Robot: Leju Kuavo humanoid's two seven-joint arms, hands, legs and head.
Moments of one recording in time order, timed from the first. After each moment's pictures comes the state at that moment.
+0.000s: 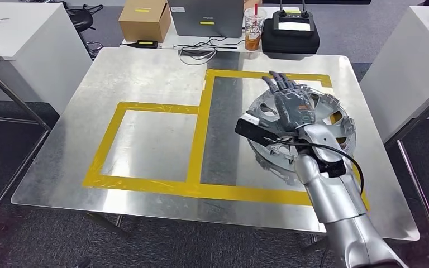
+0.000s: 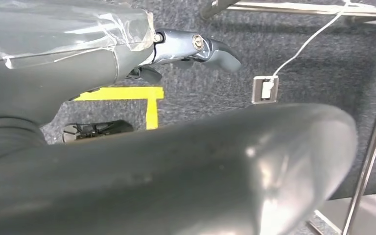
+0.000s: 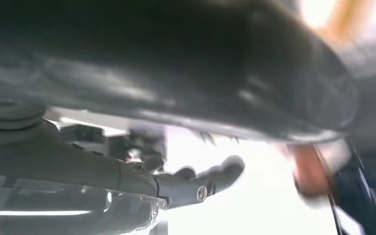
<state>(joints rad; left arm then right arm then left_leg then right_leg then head) -0.02 -0.29 1.47 -1.00 -1.28 -0.94 -0.63 -0.54 -0.04 0.28 -1.27 1.23 -0.03 -0.10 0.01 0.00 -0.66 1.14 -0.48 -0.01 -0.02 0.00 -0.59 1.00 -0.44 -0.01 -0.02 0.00</state>
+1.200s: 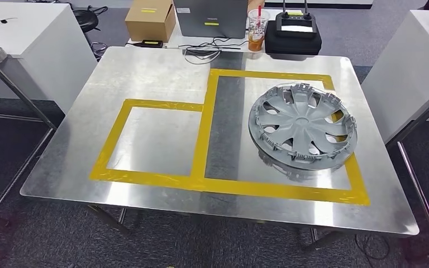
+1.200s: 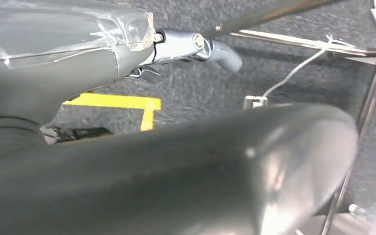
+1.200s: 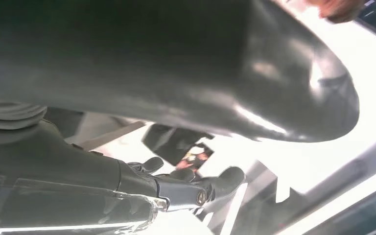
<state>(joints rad) 0.01 -0.35 1.56 -1.11 -1.23 -0.96 -0.66 0.26 0.19 -0.63 -2.20 0.65 0.10 -0.47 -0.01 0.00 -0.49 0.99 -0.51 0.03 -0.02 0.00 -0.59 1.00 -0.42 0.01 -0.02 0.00</state>
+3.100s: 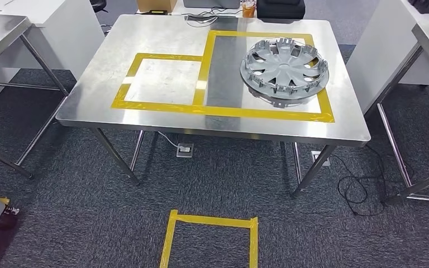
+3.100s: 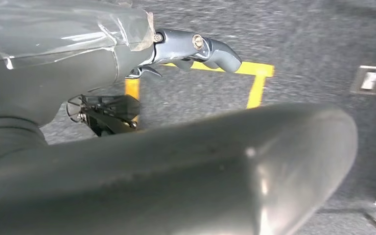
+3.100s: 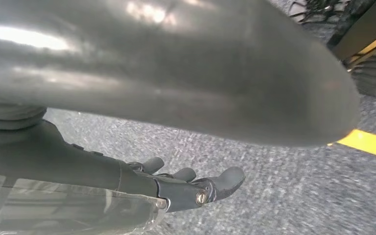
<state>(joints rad) -0.01 -0.36 1.57 -0.95 -1.32 -0.86 -0.57 0.08 0.11 -1.23 -0.74 1.56 0.58 -0.14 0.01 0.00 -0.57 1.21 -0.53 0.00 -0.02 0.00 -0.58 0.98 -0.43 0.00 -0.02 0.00</state>
